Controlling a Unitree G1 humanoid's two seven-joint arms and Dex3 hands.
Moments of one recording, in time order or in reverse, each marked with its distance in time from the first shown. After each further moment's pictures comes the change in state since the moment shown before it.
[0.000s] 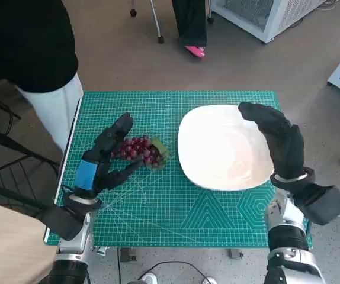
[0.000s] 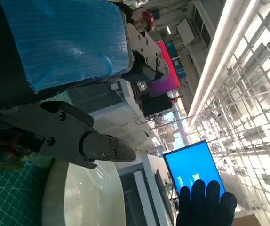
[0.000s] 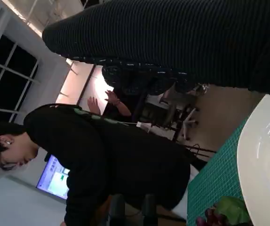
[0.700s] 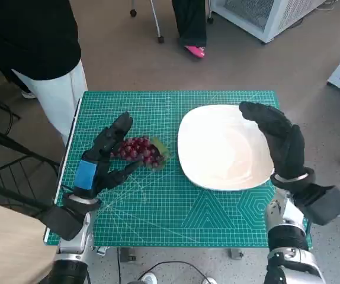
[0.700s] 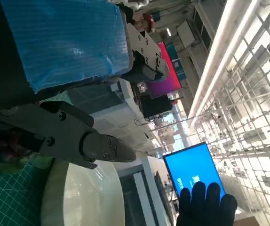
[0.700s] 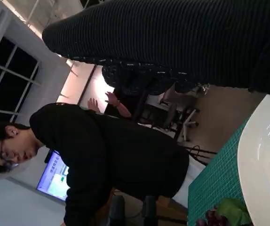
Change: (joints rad) left arm 0.000 0.000 0.000 0.000 0.000 0.000 0.009; right arm 0.000 0.000 0.001 0.000 0.000 -0.003 -0.009
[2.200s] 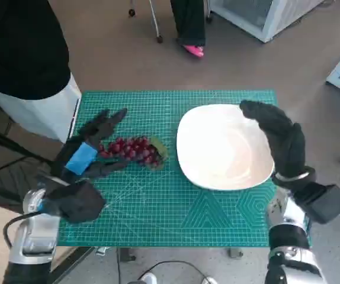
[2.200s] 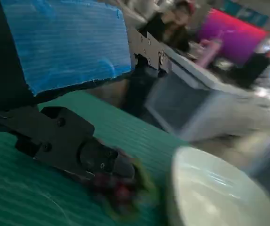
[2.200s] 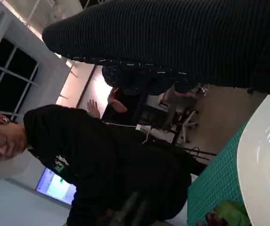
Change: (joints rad) left arm -0.069 0.267 -0.149 -0.467 0.695 0.788 -0.053; right arm -0.011 -0.010 0.014 0.002 -0.001 0.015 -0.001
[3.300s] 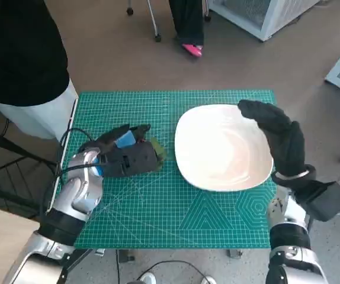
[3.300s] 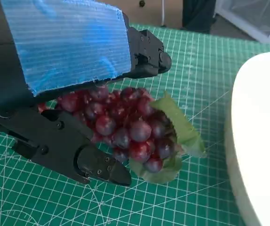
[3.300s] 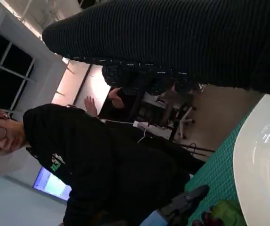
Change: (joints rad) left arm -0.332 -0.041 -0.293 0.475 0.034 0.232 -0.149; right arm -0.001 -0.004 0.000 -0.003 0.004 0.016 0.011
